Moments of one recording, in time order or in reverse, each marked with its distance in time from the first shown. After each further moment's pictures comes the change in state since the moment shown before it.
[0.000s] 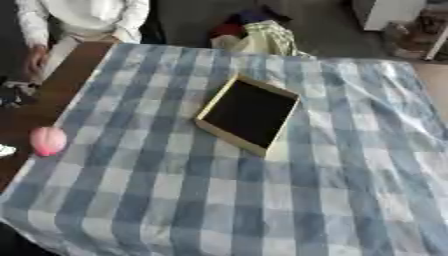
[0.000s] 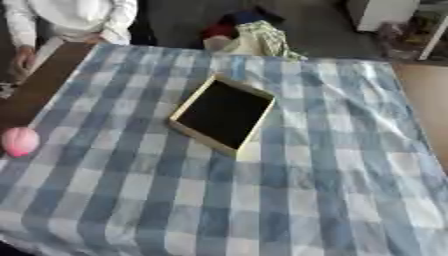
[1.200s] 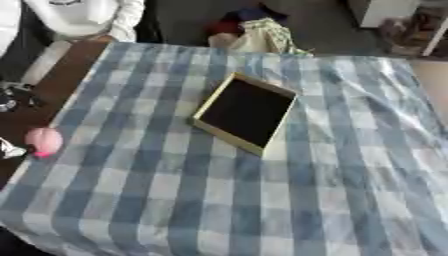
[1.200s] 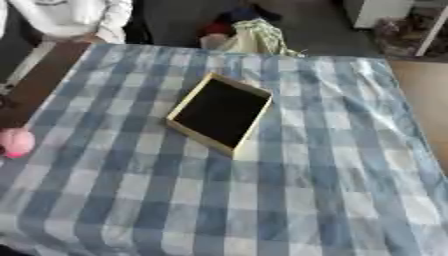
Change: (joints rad) left arm -0.063 -0.029 -0.037 0.072 -0.081 -0.011 -0.014; right arm 0.000 0.003 0.000 0.000 -0.011 0.003 0.008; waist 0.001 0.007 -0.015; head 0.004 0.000
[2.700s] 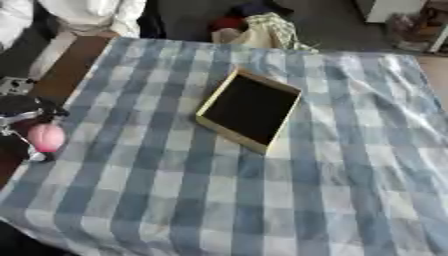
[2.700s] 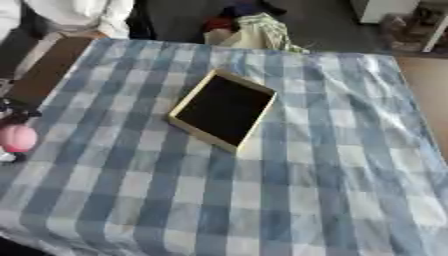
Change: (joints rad) left arm -0.086 -0.078 -0.025 0.166 -0.236 0.030 0.059; right arm -0.001 0.008 0.000 0.000 -0.011 0.006 0.020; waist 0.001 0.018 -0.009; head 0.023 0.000
